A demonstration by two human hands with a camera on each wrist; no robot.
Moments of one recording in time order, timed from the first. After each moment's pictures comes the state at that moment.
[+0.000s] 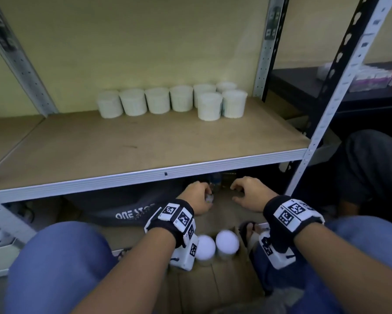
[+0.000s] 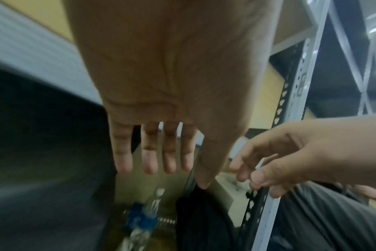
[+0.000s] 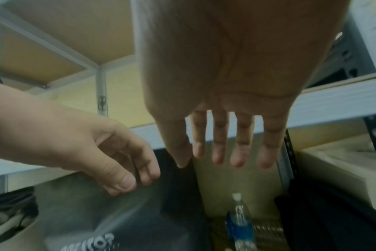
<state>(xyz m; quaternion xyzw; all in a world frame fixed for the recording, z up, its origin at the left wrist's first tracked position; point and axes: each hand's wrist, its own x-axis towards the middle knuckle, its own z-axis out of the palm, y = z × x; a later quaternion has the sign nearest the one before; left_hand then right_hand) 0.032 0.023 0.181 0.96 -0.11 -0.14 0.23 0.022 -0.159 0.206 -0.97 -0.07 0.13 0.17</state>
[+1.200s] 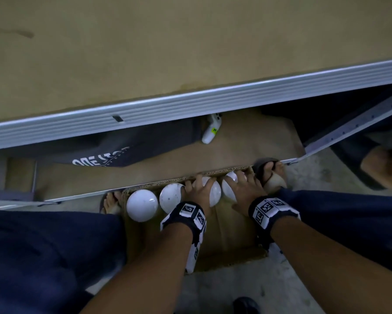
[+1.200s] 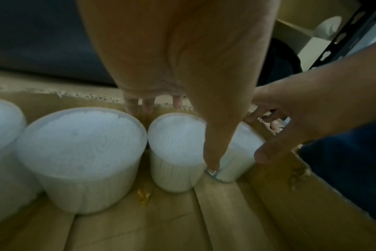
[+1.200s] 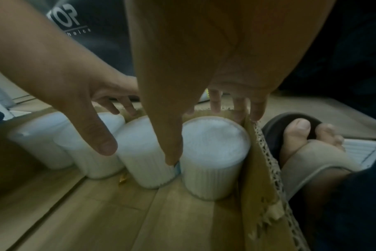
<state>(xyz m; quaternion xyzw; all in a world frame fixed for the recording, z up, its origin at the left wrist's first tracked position) 0.042 0.007 -0.095 0.94 -0.04 -0.33 0.07 0.055 -0.147 -0.073 -0.92 -0.11 0.37 -0.04</state>
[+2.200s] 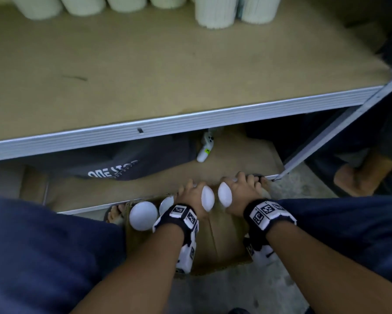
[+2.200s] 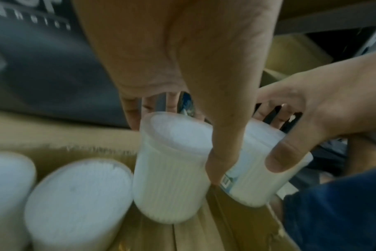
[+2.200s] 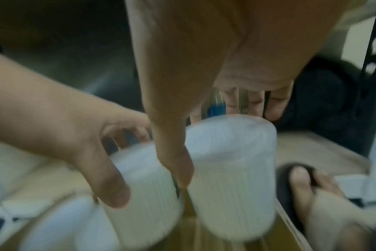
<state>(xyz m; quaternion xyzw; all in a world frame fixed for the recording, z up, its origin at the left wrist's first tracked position) 0.042 0.016 -0.021 0.94 -0.02 -0.30 0.16 0.043 -0.137 0.015 -0.96 -0.01 0.26 0.03</state>
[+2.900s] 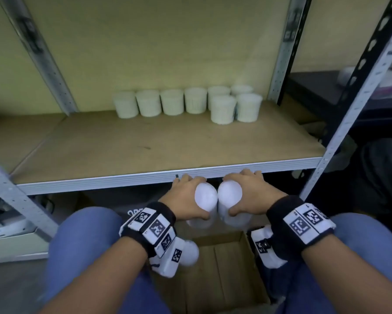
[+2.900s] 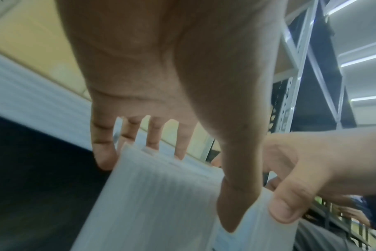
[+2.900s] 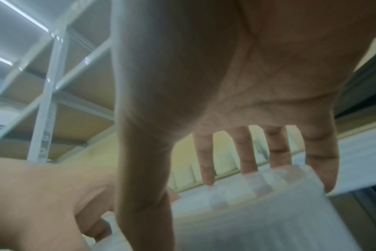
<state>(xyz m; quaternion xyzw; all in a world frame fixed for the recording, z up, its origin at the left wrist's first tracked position) -0.001 0.068 0.226 0.97 -0.09 -0.12 0.21 0.009 -0.129 0.254 -0.97 -0.12 0.16 0.13</state>
